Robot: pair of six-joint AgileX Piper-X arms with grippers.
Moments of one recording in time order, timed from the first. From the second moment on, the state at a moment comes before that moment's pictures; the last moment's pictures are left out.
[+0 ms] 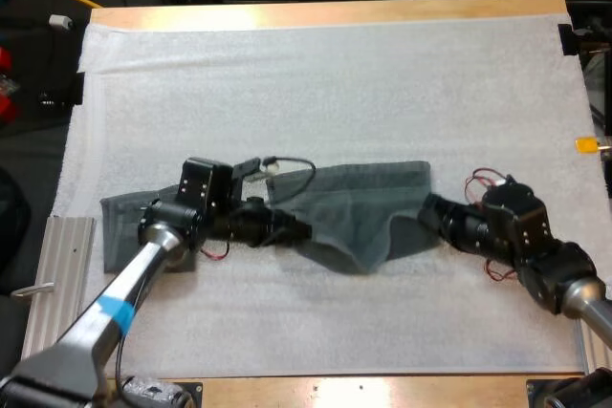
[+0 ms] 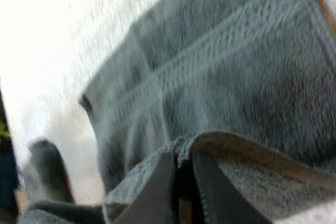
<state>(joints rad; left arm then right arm) -0.24 1.39 -0.69 0.49 0.89 -2.13 0.42 1.14 -0.50 0.19 -0.28 -0.78</state>
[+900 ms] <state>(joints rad) -0.12 1.54 -0.69 0.21 0.82 -2.25 0.38 1.32 -0.50 -0.08 -0.11 -0.59</state>
